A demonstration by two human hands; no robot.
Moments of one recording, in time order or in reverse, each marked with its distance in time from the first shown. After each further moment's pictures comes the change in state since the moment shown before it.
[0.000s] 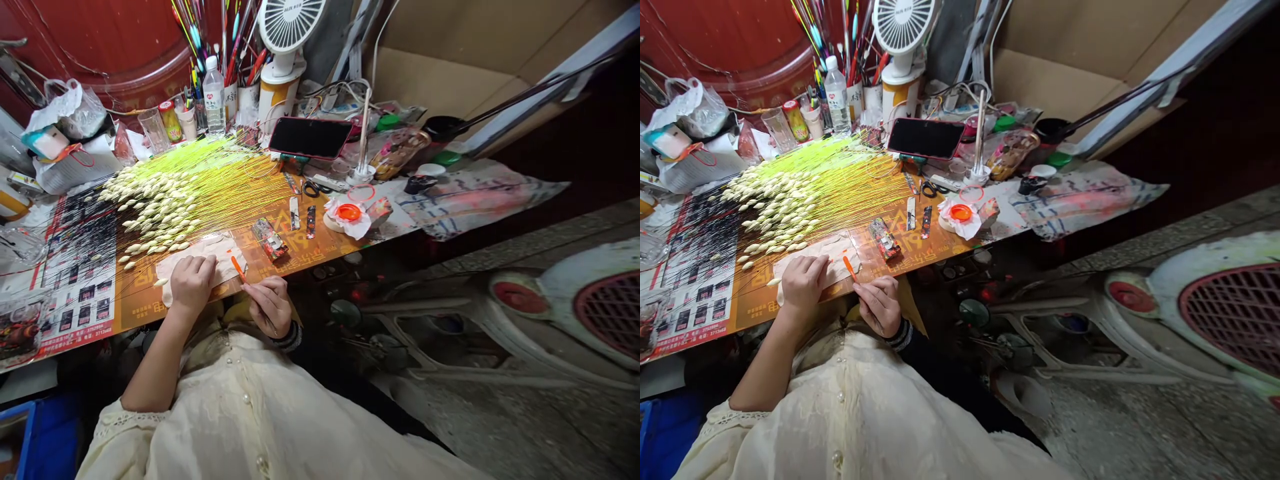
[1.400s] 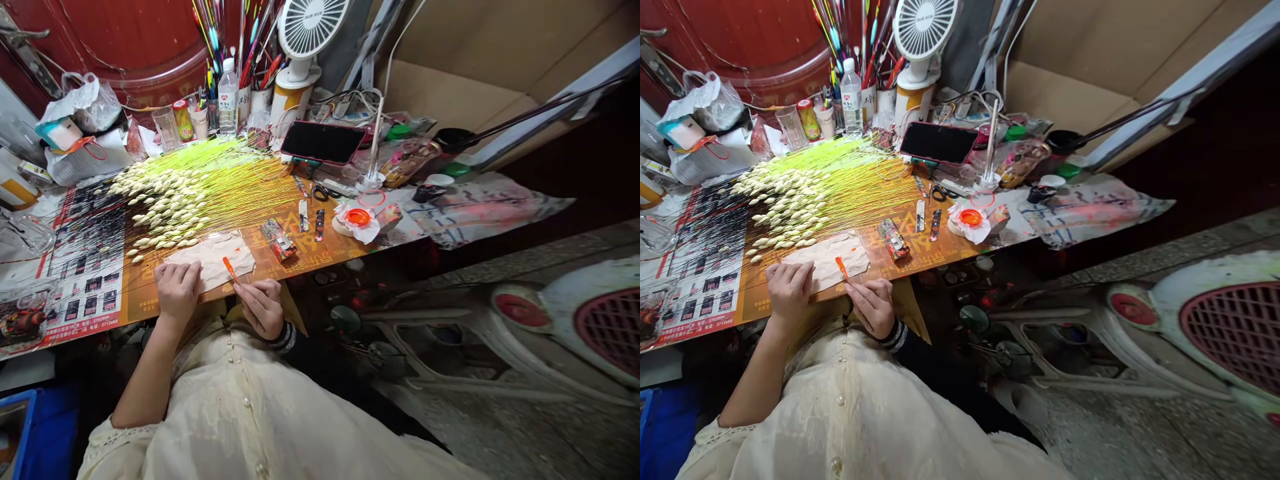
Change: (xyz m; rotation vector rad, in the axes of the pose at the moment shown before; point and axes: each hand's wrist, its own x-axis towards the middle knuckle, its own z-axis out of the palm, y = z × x) left_hand -0.038 -0.018 -0.026 -0.003 0.118 -0.120; right_hand -0.003 -0.020 0.022 0.055 -0.053 -0.090
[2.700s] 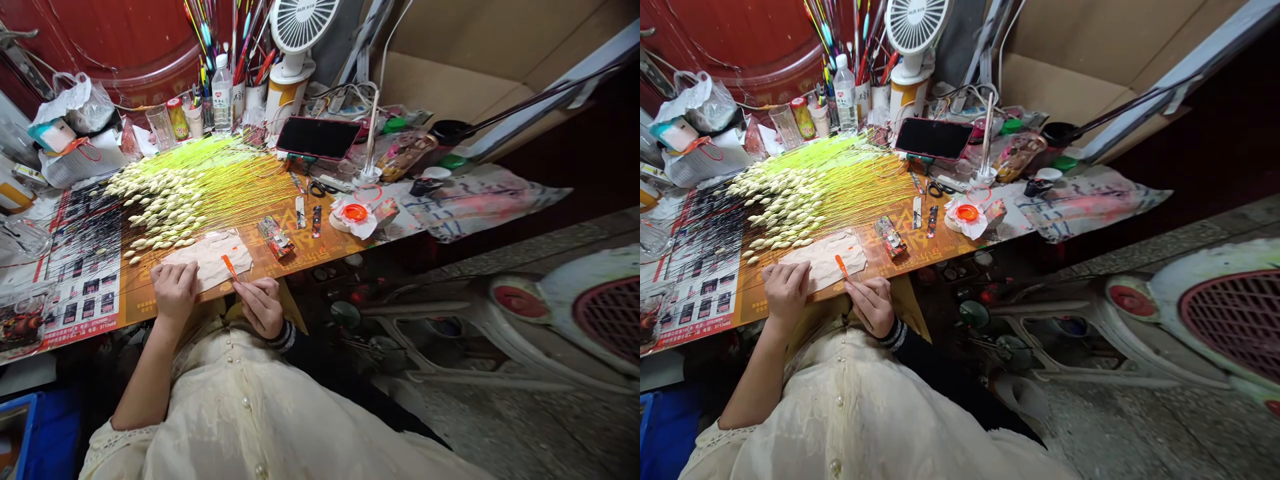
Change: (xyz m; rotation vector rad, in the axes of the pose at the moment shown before) left_hand 0.005 0.002 -0.002 0.013 0.037 0.025; right_hand -0.002 0.002 0.001 0.101 -0.018 0.044
